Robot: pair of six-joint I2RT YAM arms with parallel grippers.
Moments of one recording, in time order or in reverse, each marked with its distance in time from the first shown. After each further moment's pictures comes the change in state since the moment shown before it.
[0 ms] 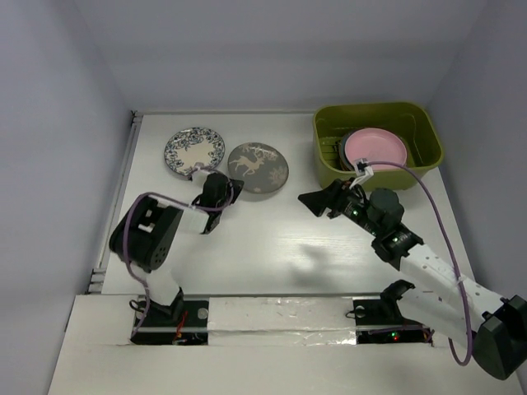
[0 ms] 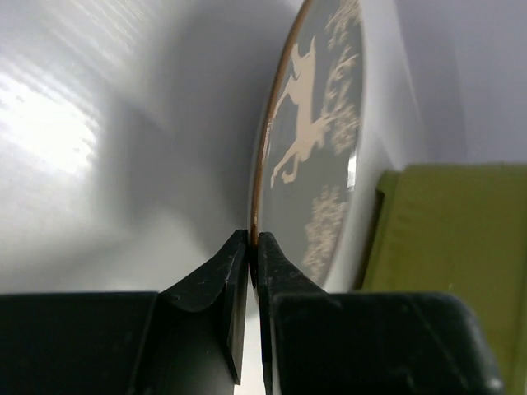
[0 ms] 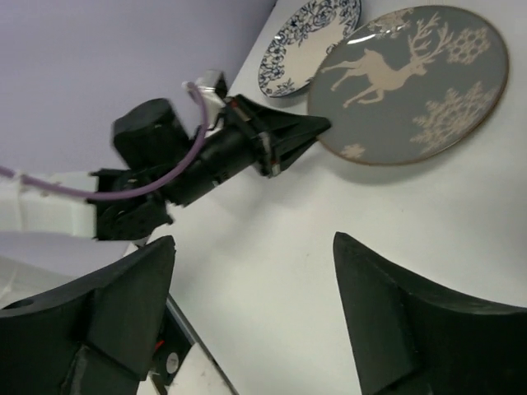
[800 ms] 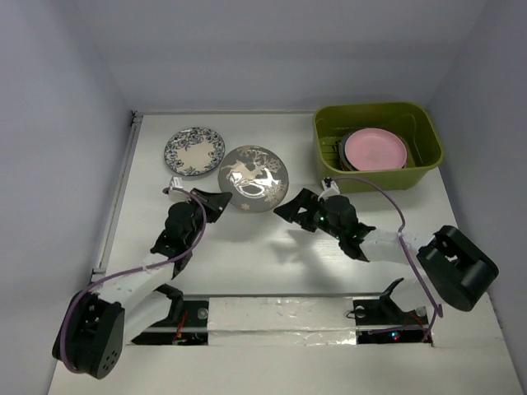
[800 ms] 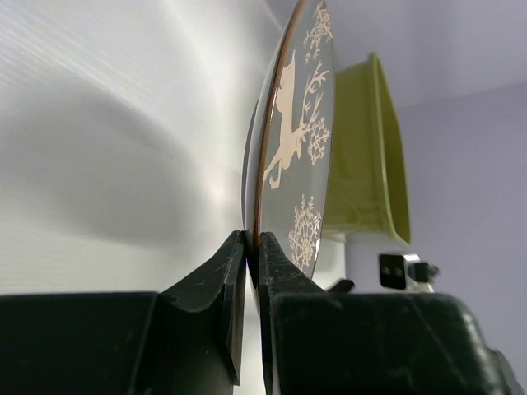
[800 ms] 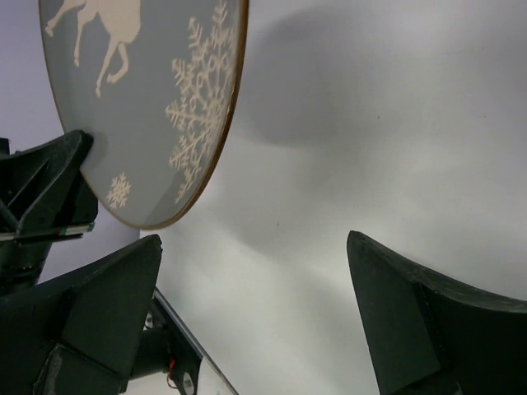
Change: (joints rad) left arm 0.038 -0.782 -0.393 -0.097 0.174 0.117; right arm 0.163 0.505 -0.056 0.287 0.209 0.291
